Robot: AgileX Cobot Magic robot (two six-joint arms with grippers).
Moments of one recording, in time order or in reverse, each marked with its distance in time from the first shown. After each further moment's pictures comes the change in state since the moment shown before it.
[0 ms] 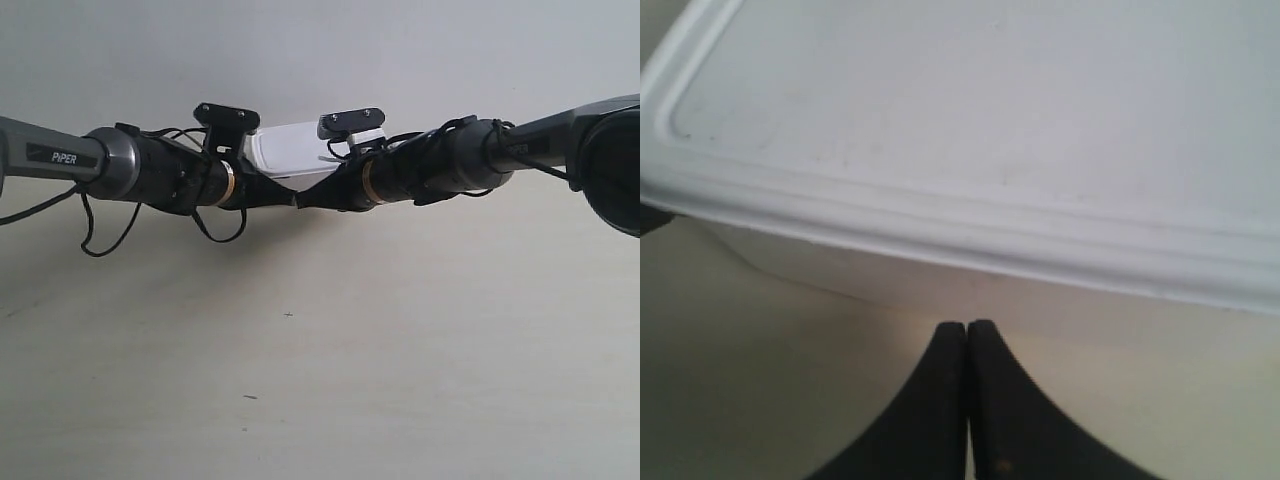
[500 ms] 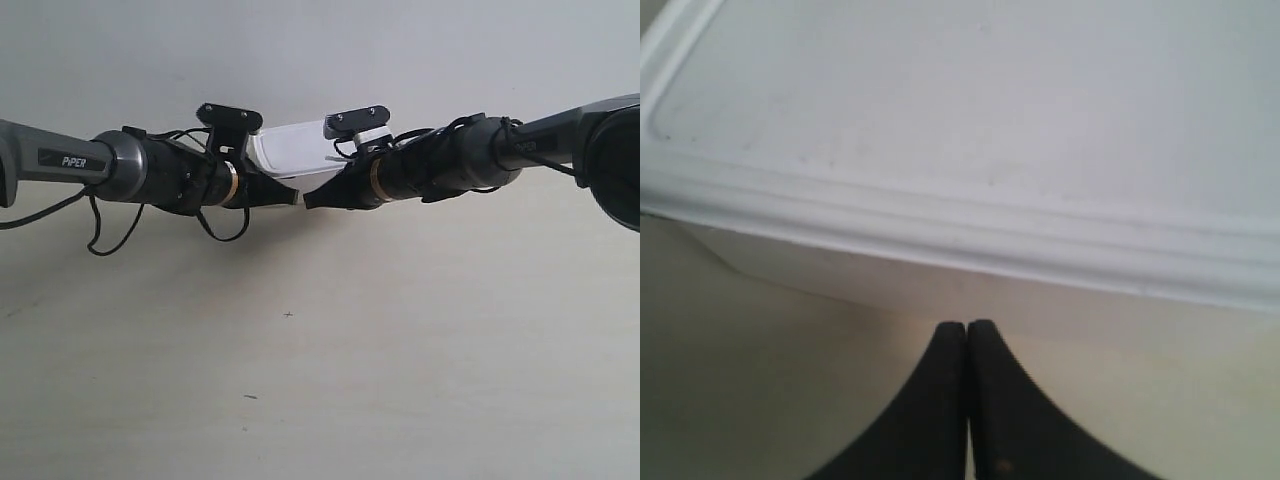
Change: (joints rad) left arm 0.000 0.029 -0.037 0.000 0.012 0.003; right arm -0.026 0.000 0.000 0.000 -0.012 -0.054
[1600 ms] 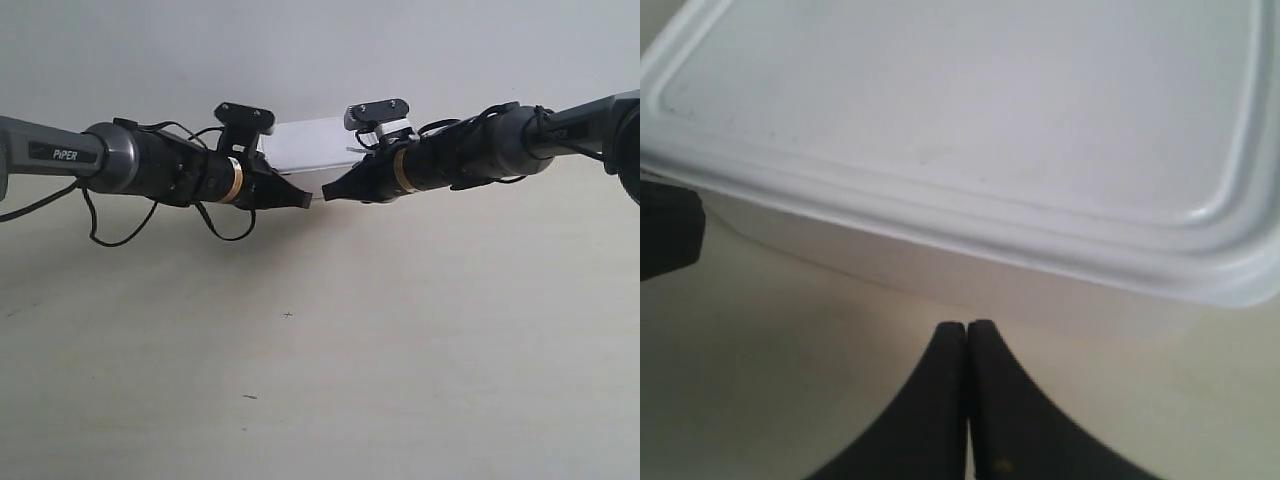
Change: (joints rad) left arm 0.019 -0.009 -0.015 0.000 -0.227 0.050; right arm -0.074 -0.010 0.000 0.000 -0.141 -0.030
